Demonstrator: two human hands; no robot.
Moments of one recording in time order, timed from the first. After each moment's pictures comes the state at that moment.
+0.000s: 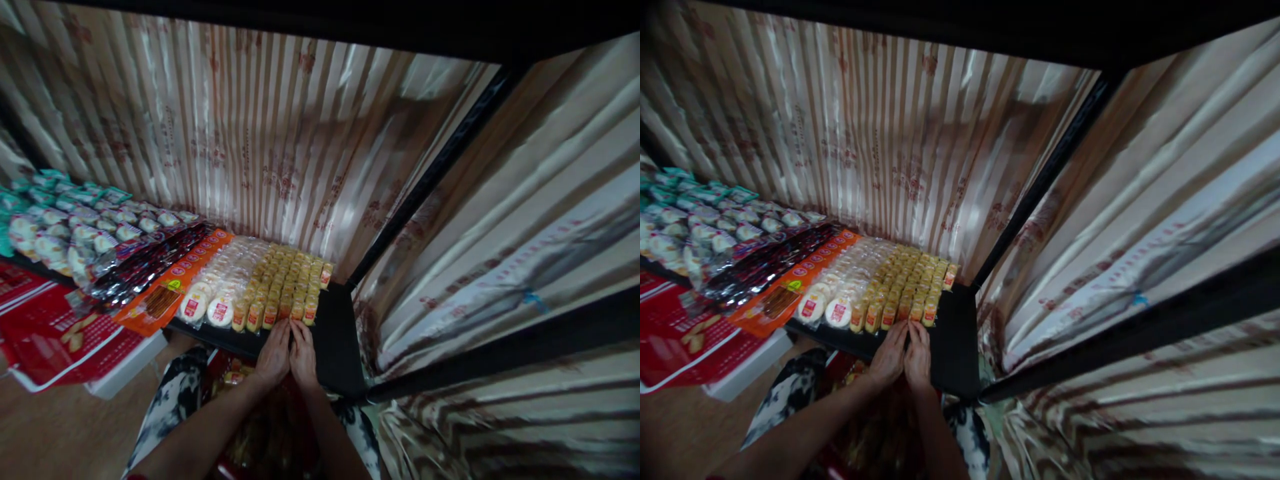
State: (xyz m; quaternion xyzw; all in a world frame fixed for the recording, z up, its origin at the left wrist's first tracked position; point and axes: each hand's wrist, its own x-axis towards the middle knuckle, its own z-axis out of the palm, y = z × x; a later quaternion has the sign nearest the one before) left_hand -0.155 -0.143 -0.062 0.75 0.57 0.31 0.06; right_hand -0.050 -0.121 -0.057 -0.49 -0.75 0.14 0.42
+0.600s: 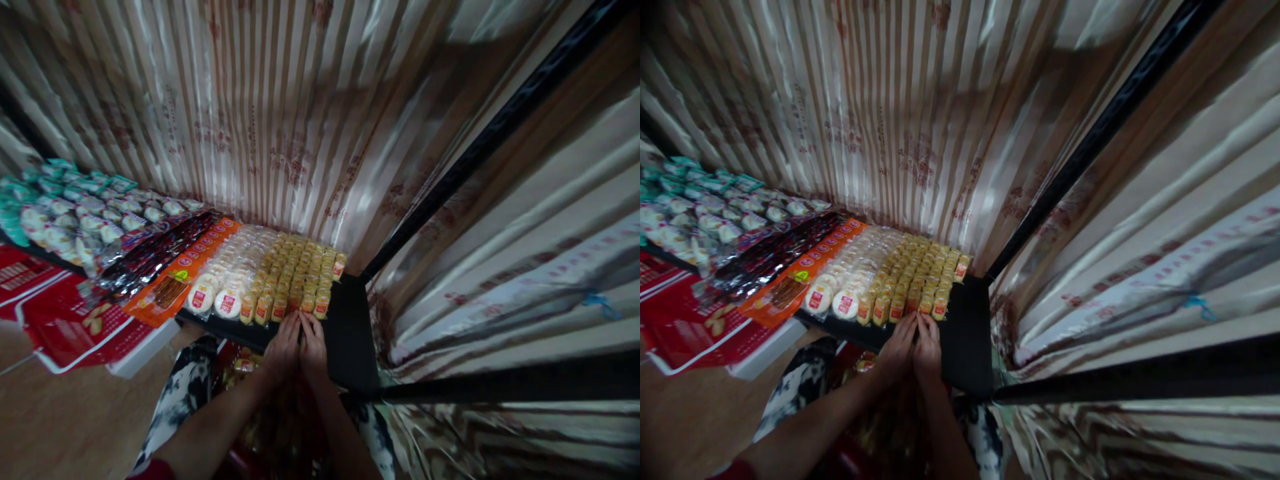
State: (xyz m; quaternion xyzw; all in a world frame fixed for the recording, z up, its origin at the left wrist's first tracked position) left_hand -0.158 -0.141 -0.060 0.78 0.56 0.26 0.00; right_hand -0.052 -0.119 -0.060 -0.50 -0.74 0.18 0.41
